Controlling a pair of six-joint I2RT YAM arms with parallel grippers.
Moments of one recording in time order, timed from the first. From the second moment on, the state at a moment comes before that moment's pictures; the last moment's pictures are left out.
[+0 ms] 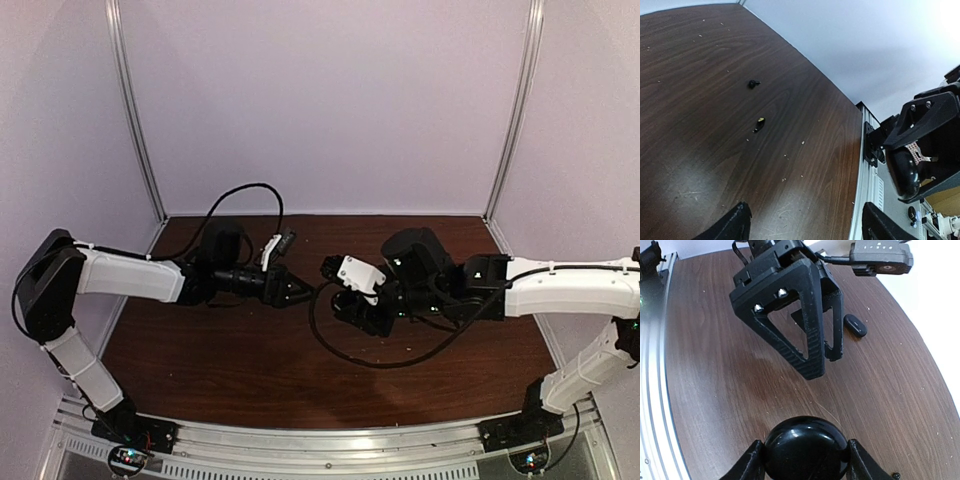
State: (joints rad) left arm -0.68 1.63 0.89 0.32 0.73 -0.39; right arm 1.09 1.39 1.06 -0.29 0.09 -0.21
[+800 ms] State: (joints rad) left arm -0.77 1.71 0.92 0.42 0.93 -0.43; right arm 1.14 1.47 1.10 -0.35 0.22 -0.27
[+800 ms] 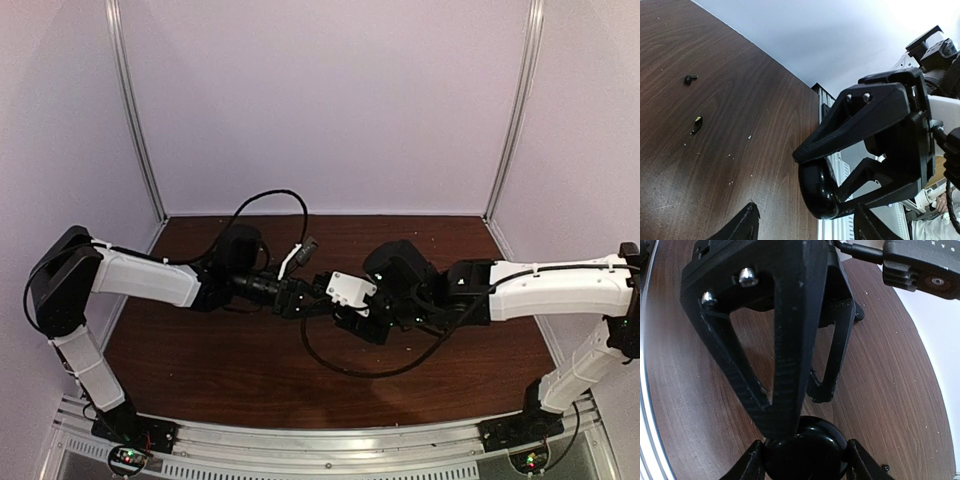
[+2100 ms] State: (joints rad) left arm -0.82 1.79 0.96 0.45 1.00 -0.51; right arm 1.18 1.51 1.12 -0.36 0.32 -0.31
